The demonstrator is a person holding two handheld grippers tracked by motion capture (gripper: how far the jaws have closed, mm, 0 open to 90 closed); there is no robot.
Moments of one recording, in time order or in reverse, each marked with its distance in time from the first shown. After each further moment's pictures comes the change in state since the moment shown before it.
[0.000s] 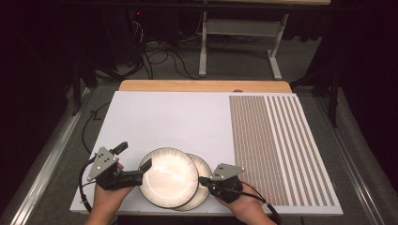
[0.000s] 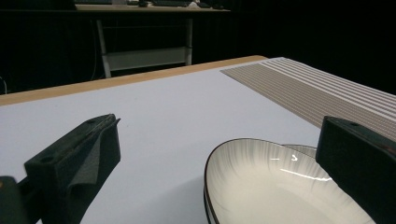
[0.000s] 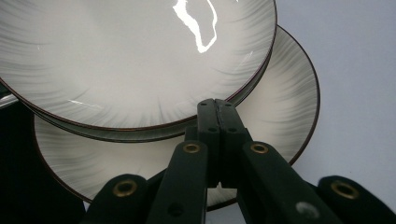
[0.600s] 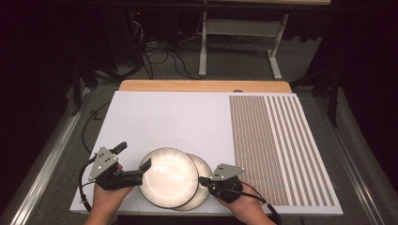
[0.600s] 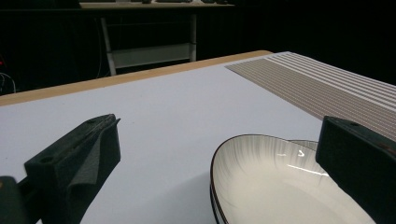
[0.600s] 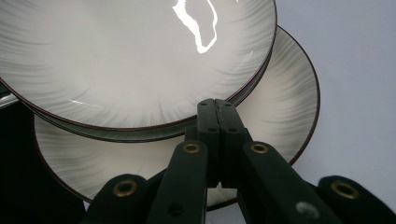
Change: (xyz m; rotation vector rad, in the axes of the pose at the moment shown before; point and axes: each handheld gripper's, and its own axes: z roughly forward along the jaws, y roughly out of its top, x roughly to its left) left arm -0.001 0.001 0.000 0.022 0.018 0.026; right arm 0.000 0.000 0.000 -0.003 -0.002 -0.007
